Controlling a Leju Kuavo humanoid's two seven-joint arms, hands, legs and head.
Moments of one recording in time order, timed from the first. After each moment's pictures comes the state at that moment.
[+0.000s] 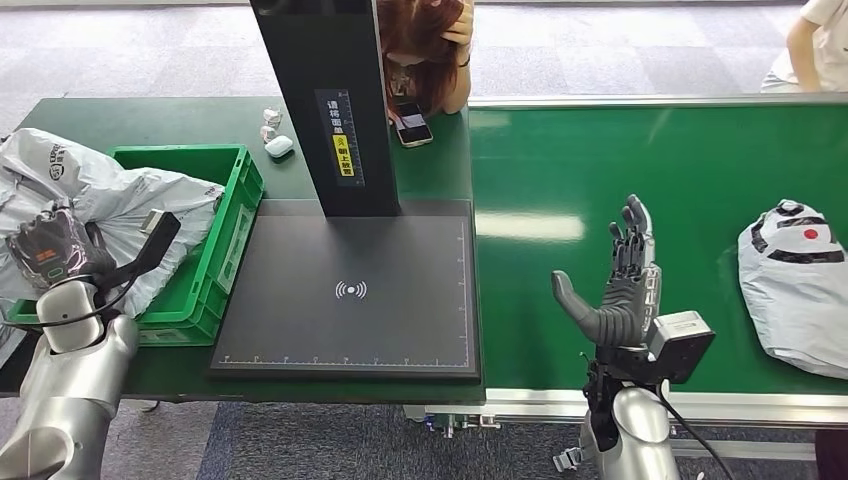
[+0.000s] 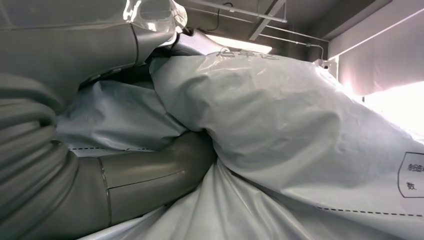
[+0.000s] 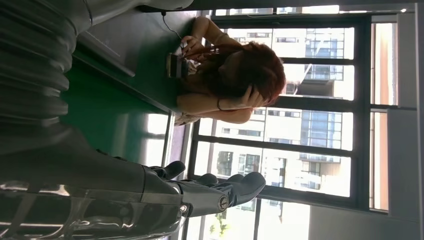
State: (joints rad) left arm -0.57 0.24 0.19 -0.84 -1.56 0.70 0.13; right arm -0.15 0.11 0.00 -1.49 0.15 -0.08 -0.60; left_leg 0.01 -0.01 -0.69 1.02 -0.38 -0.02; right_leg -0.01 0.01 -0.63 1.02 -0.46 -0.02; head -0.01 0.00
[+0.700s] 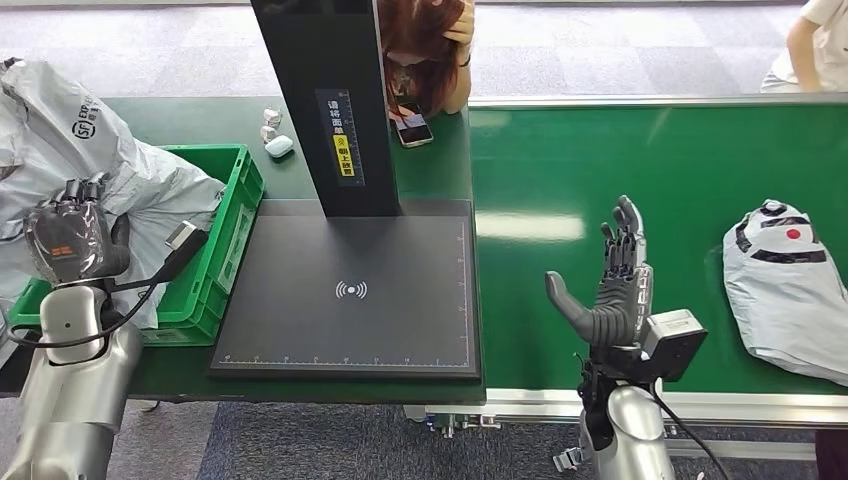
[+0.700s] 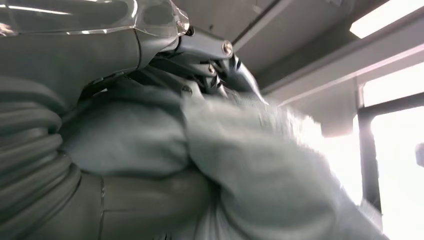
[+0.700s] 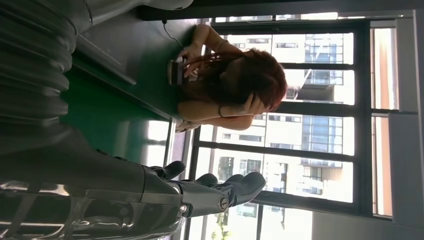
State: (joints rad) left arm -0.45 0.22 0.14 -1.13 -1.55 0.70 -0.08; right arm -0.16 0.11 0.01 -1.46 0.14 -0.08 -0.61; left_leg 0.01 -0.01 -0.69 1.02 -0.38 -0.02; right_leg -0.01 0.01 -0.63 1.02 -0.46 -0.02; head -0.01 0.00
